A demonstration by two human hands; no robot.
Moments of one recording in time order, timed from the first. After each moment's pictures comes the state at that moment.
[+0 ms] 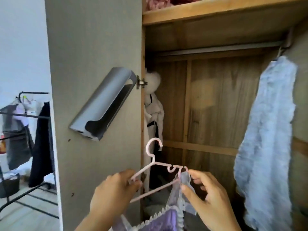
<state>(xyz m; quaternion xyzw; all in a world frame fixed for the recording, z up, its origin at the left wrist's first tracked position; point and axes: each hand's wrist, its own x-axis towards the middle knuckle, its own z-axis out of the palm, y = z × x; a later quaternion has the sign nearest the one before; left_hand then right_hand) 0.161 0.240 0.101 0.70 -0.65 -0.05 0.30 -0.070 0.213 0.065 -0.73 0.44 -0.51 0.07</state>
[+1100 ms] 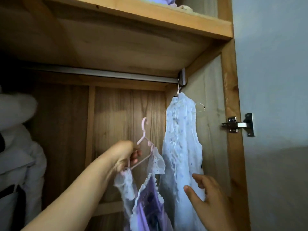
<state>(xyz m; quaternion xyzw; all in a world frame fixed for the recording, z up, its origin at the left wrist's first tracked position) -0.184 -0.144 0.271 0.35 -0.61 -0.56 0.43 -0.354 0.004 0.156 -0.50 0.69 -0.51 -0.12</state>
